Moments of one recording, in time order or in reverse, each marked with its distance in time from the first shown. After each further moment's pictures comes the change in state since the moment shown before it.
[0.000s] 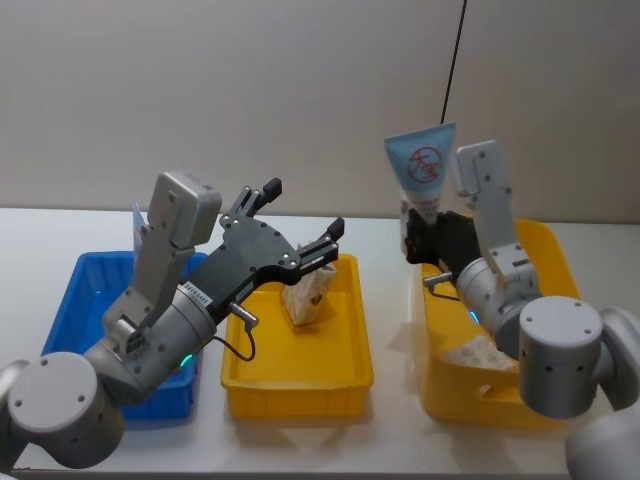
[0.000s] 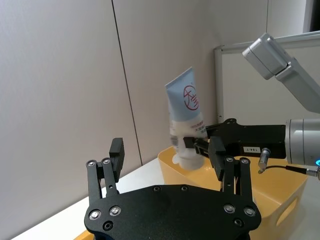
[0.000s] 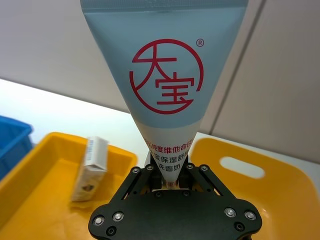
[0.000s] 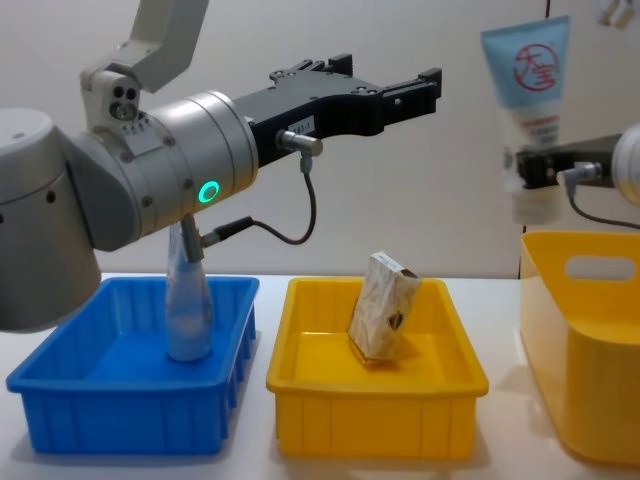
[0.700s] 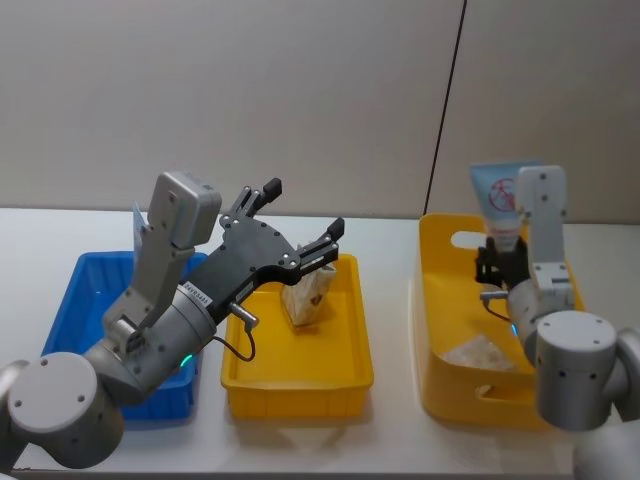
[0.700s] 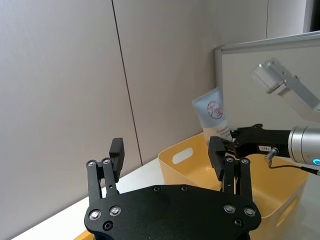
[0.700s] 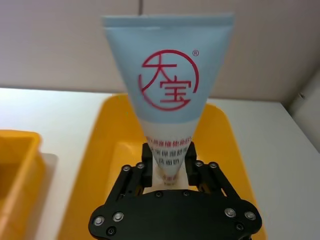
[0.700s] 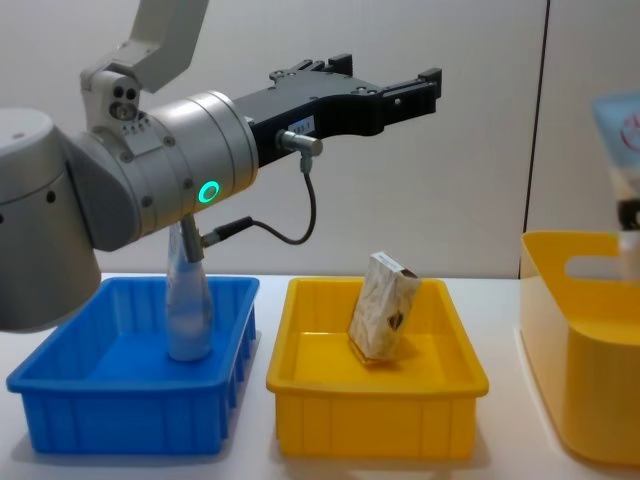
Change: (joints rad) left arm 0.000 0.000 0.000 0.000 0.000 0.000 0.000; right arm -0.022 -0.060 0.124 0.054 -0.046 0.086 -0.228
